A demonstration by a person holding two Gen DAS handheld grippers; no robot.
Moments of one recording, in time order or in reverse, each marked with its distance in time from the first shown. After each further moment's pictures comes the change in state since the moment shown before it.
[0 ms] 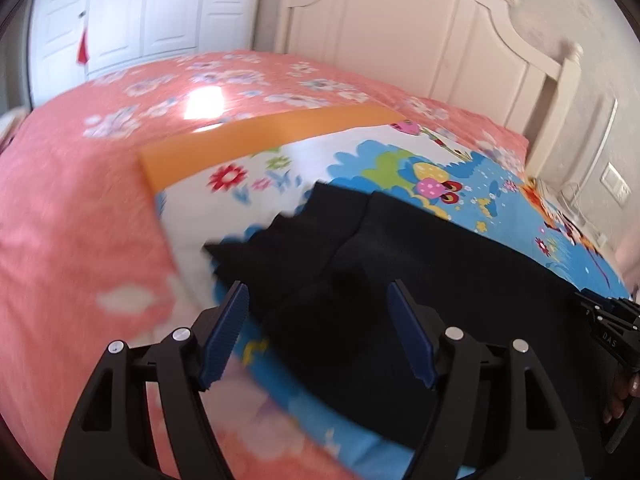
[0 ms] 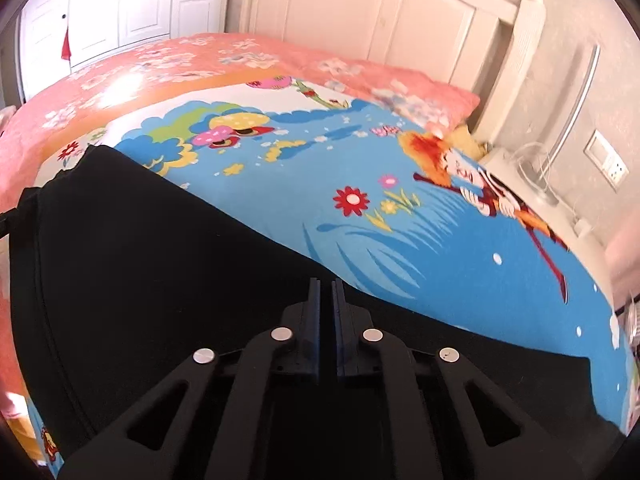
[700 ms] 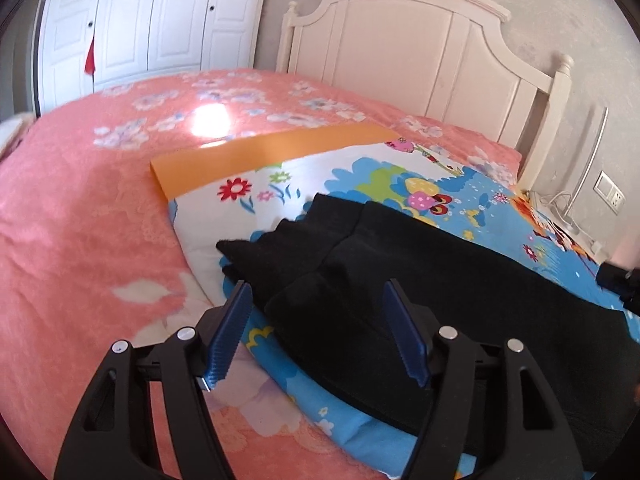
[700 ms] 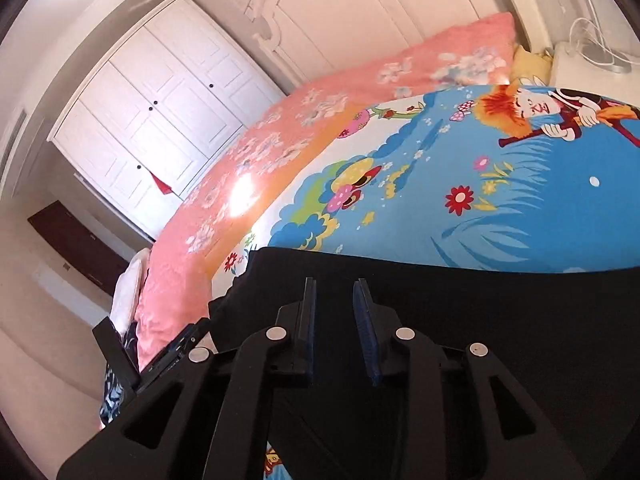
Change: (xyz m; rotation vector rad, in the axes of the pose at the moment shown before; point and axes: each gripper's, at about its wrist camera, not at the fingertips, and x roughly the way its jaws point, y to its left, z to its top) left arm -0.023 -0.006 -0.006 0.023 -0.075 -0.008; right arm -0.050 -0.051 0.014 0.488 -0.045 0.663
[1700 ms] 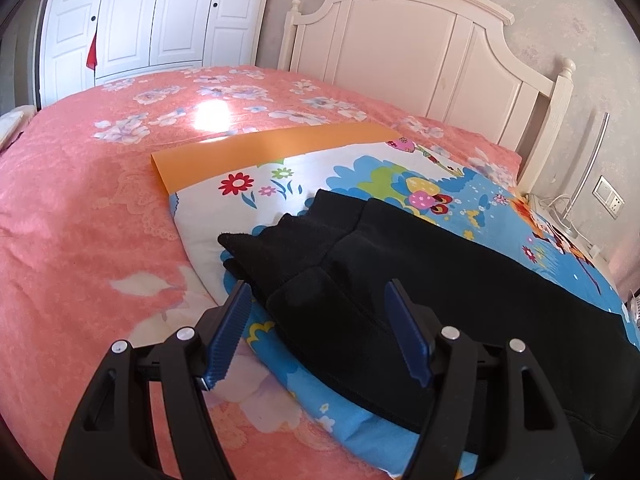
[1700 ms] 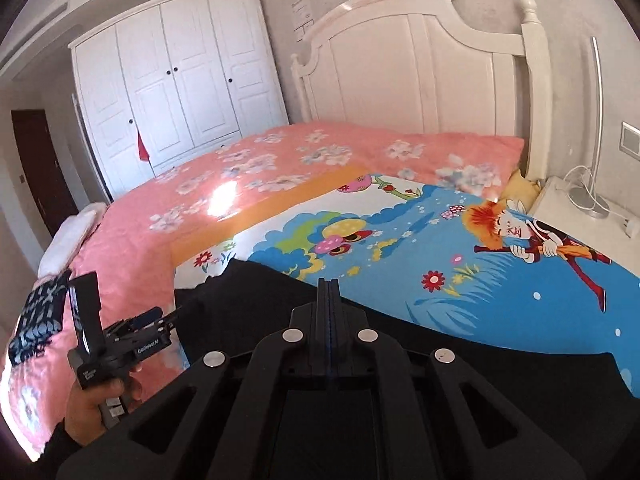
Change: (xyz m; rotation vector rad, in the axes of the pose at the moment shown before) left arm 0.001 0.005 -0.005 -0.024 0.006 -0.009; right arm -0.041 0.078 -0.022 -0.392 -0.150 -0.233
